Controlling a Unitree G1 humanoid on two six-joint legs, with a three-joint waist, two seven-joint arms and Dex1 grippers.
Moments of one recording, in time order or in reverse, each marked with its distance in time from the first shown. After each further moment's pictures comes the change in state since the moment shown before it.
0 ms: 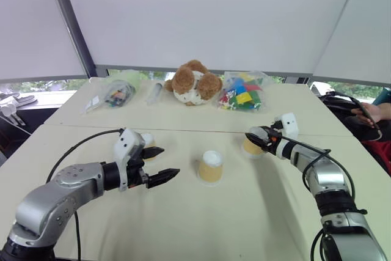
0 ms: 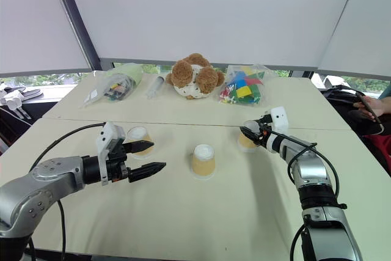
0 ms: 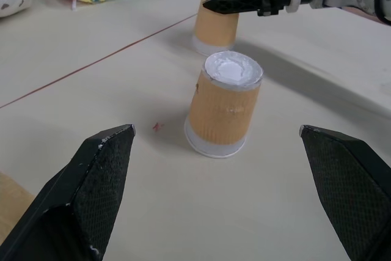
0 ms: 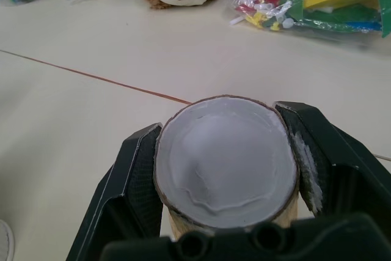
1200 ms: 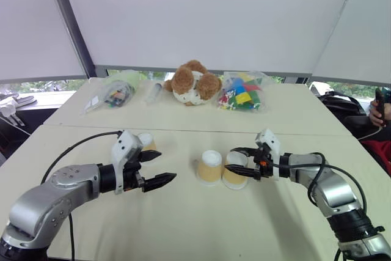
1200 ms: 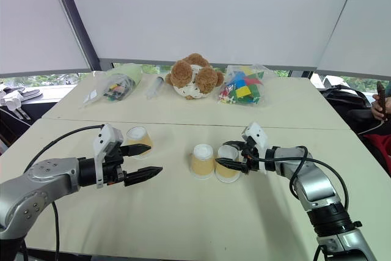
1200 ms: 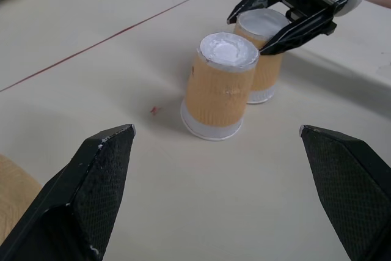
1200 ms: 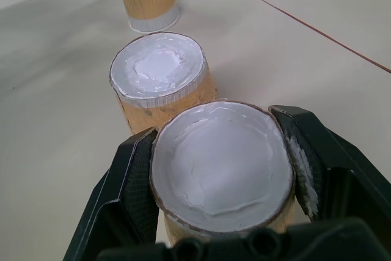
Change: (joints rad) left arm 0.024 0.043 0.007 -0.005 -0.004 0.007 -0.027; right arm 0.189 -0.117 0.172 -0.423 0.089 0.083 0.359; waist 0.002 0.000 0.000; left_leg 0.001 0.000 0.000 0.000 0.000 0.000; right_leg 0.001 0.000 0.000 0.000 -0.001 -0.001
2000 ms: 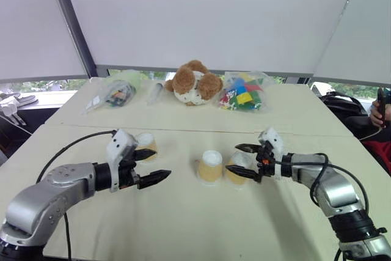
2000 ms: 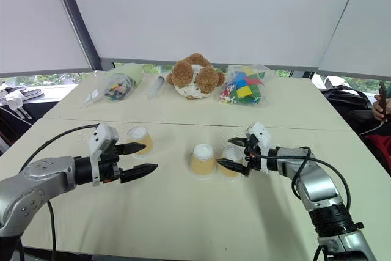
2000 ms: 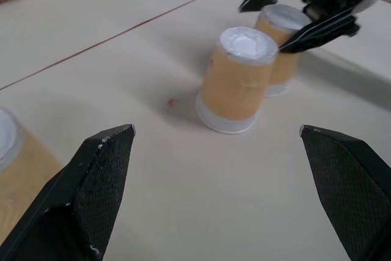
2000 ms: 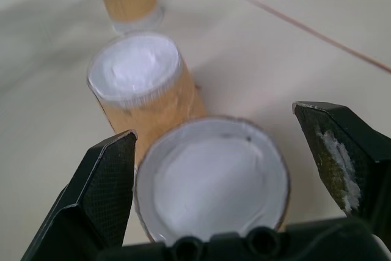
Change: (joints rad) left arm 0.003 0.019 0.030 0.070 0.009 -0.029 -0.015; right arm 0.008 0.002 -0.063 -0.043 0.035 0.084 -0.037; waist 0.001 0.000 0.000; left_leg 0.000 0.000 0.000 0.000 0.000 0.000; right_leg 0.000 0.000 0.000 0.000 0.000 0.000
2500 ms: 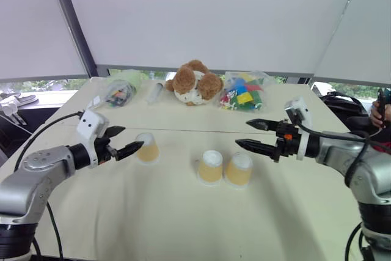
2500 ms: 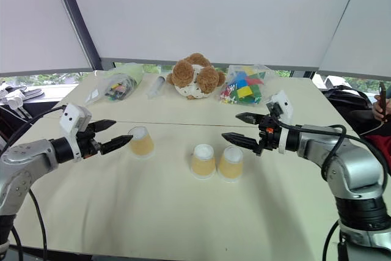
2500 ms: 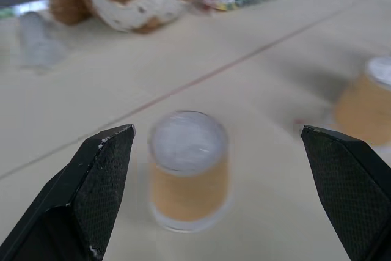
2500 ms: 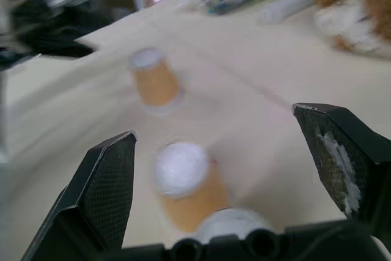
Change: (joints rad) left arm -0.085 -0.003 0.085 0.252 0.168 -0.184 0.040; right arm -0.083 -0.153 -0.188 -0.290 0.344 0.429 -0.047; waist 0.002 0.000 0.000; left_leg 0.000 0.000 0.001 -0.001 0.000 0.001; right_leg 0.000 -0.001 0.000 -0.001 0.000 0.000
